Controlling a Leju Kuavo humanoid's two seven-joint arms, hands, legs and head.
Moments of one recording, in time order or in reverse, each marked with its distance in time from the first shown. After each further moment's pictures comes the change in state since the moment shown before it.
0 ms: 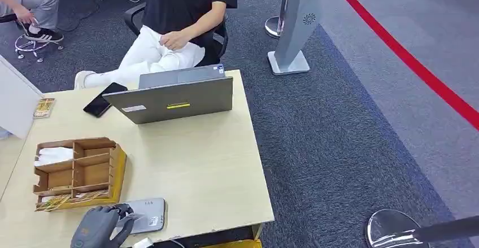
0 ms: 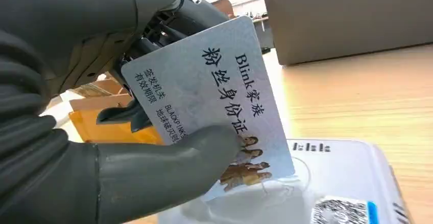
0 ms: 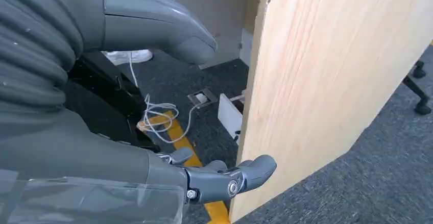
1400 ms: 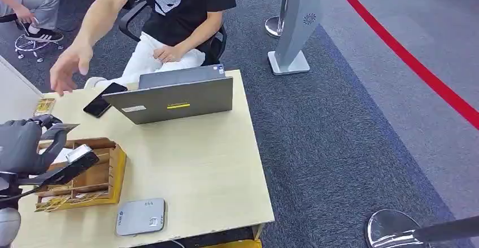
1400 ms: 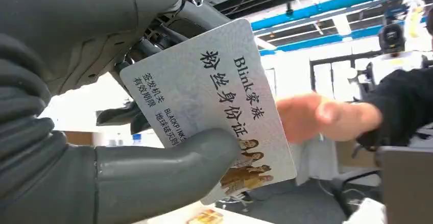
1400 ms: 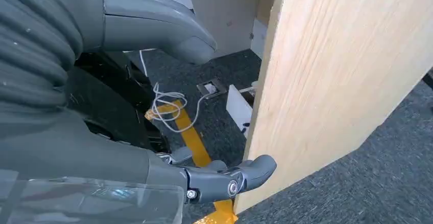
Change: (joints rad) left arm -0.407 0.022 0.304 -0.061 0.024 -0.175 -0.039; right arm -0.001 0.000 0.005 0.018 0.078 -0.008 -0.034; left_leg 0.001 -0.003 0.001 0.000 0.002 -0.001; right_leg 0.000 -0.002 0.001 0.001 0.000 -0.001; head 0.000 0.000
